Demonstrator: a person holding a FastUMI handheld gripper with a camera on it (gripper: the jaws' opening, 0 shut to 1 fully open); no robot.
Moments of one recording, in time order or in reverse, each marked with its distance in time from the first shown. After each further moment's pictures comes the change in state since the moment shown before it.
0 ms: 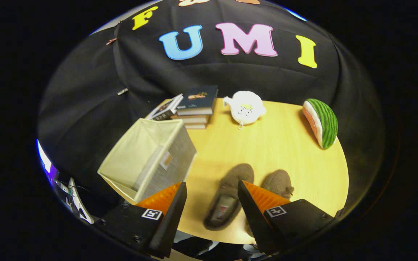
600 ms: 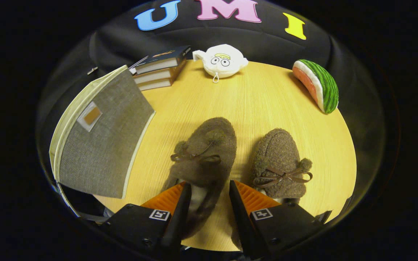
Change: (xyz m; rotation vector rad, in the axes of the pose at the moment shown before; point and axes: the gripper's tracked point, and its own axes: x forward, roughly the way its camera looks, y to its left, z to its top) arm 0.105 -0.057 -0.078 0.064 0.177 -0.140
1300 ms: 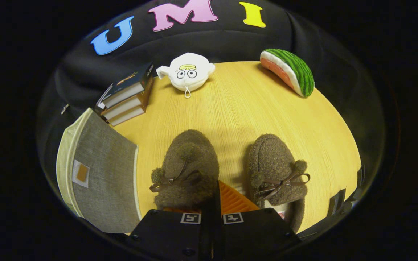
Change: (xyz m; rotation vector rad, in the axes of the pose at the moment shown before) arm -0.018 0.003 0.047 0.272 -0.050 -0.101
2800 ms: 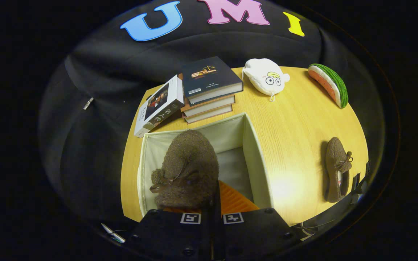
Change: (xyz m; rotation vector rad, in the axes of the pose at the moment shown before) arm -0.043 0.274 -0.004 -0.023 0.121 0.108
